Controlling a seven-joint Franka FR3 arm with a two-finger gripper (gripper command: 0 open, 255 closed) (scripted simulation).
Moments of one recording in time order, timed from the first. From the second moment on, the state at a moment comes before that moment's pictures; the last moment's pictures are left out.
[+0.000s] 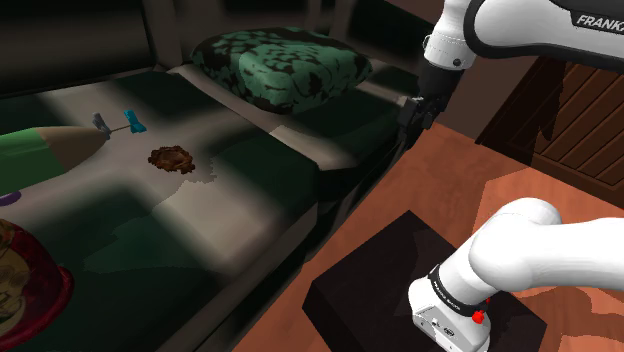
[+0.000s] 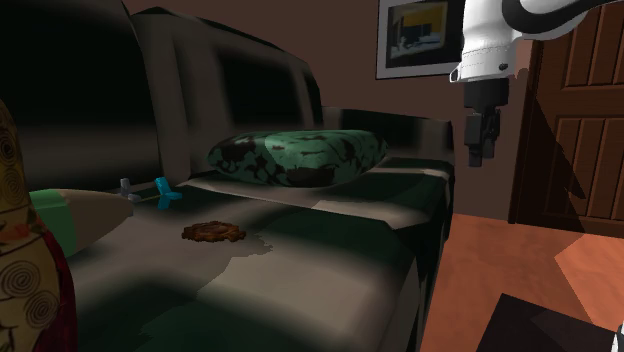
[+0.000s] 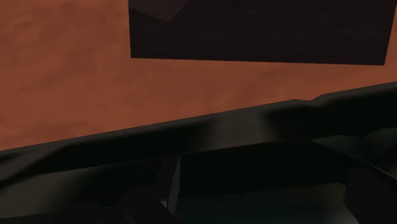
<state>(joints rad) -0.02 -0.83 0.04 -2.46 -0.05 1.59 0.03</state>
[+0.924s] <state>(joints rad) 0.05 -0.57 0.27 -2.30 0.11 1.71 0.31</state>
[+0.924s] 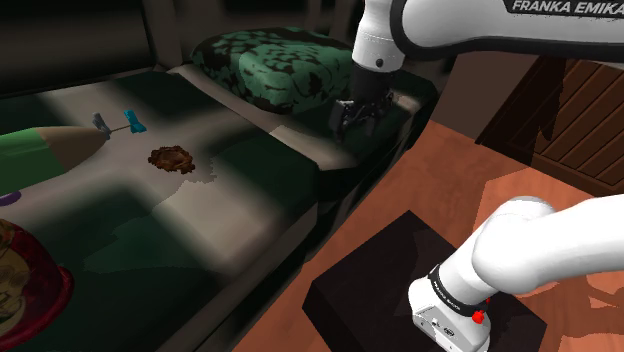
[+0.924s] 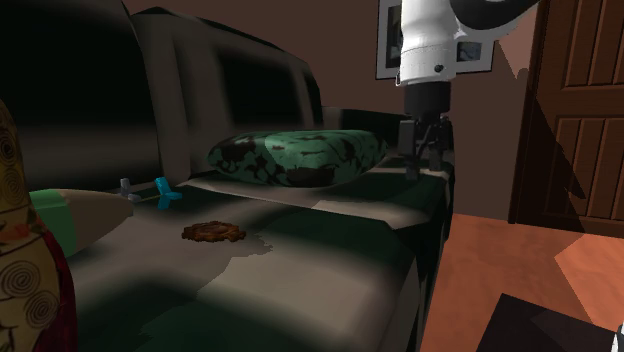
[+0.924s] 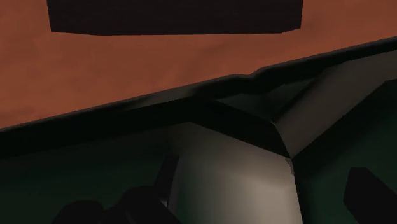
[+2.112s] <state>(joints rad) 0.11 0.04 0.56 -1.77 -0.01 1.79 0.77</state>
